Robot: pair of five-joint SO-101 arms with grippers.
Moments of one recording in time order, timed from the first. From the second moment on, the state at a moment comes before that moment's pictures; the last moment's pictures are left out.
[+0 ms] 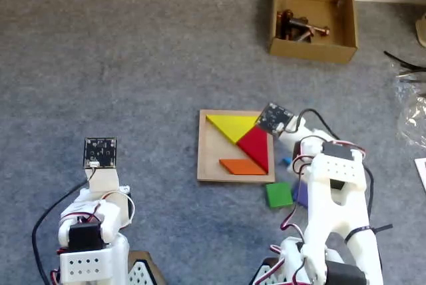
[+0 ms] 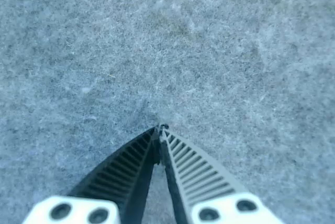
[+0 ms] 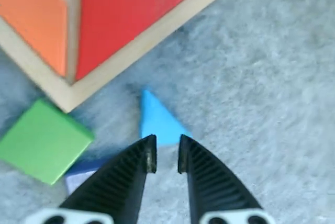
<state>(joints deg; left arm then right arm) -10.8 -103.1 96.0 75.4 2.1 6.3 -28.6 55.4 45.6 67.5</state>
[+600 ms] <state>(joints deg) -10.8 -103.1 96.0 75.4 2.1 2.2 -28.6 61.5 44.2 72.6</state>
